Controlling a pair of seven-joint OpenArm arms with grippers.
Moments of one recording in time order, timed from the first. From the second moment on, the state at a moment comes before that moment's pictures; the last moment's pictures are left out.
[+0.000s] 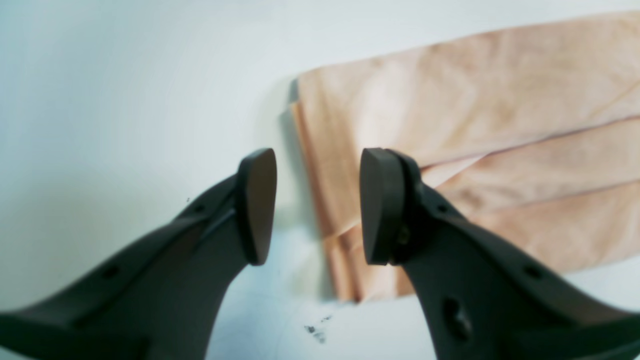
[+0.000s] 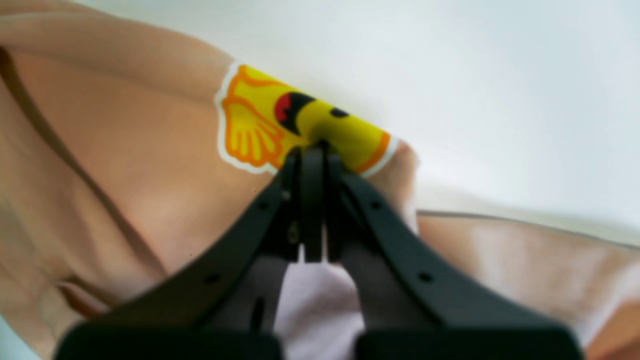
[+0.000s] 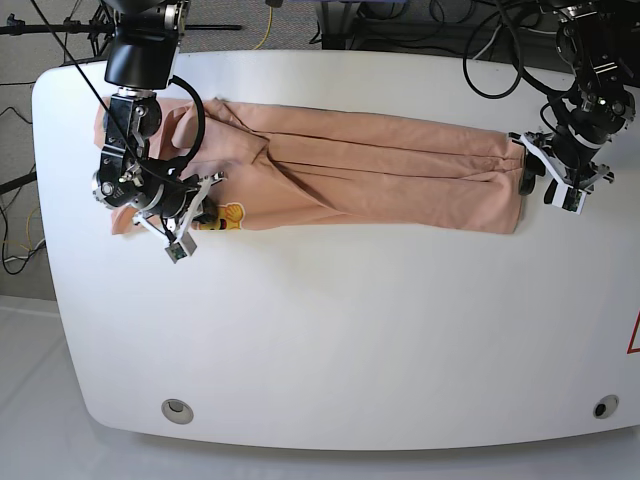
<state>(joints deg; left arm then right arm) 15.7 -16.2 -27.1 100.5 -15.7 -37.4 39.8 6.5 12.2 13.3 77.5 15.9 39.3 -54.5</state>
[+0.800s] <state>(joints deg) 15.7 -16.2 -27.2 100.5 -15.7 -37.4 39.8 -3.3 13.3 13.5 100.2 16.5 39.1 -66.4</state>
